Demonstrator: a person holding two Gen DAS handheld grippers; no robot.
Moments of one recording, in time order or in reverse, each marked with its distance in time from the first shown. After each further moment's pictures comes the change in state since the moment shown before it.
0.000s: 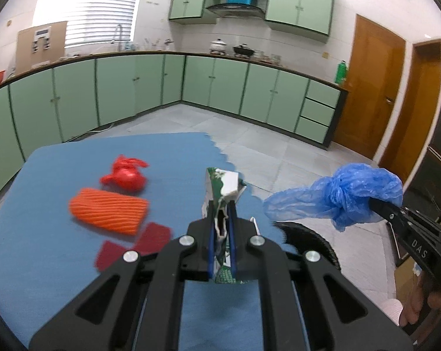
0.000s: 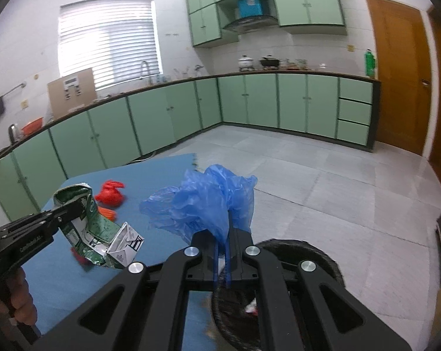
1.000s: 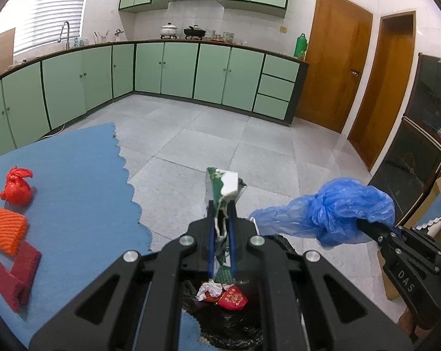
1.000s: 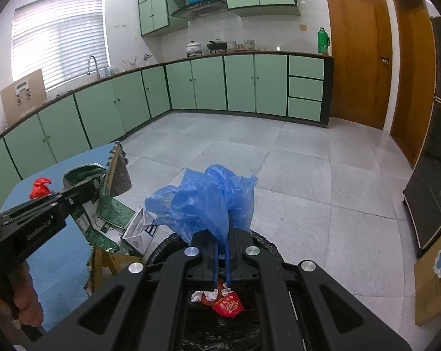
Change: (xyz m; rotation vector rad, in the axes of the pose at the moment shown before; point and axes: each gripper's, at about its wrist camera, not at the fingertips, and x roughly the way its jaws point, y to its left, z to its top) left arm 0.115 -0.129 -0.004 0.106 0.090 -0.156; right arm 0.022 -0.114 -0.021 0.093 0.076 -0.201
